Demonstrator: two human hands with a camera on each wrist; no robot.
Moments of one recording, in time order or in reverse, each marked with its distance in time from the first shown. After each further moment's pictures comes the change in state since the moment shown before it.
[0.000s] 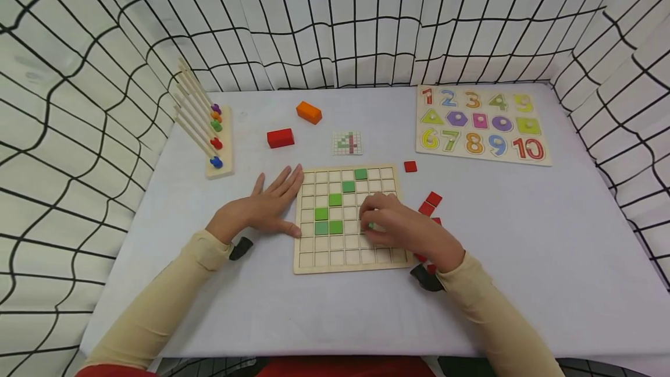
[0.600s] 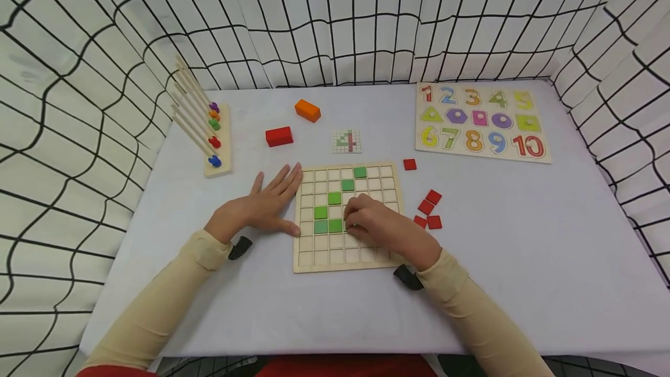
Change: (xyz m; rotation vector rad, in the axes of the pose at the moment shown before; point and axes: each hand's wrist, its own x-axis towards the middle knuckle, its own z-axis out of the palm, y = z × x) left_hand 0.008 -0.007 0.008 -0.034 -0.001 -0.011; right_hand 0.023 0.000 0.028 0.020 0.055 -0.064
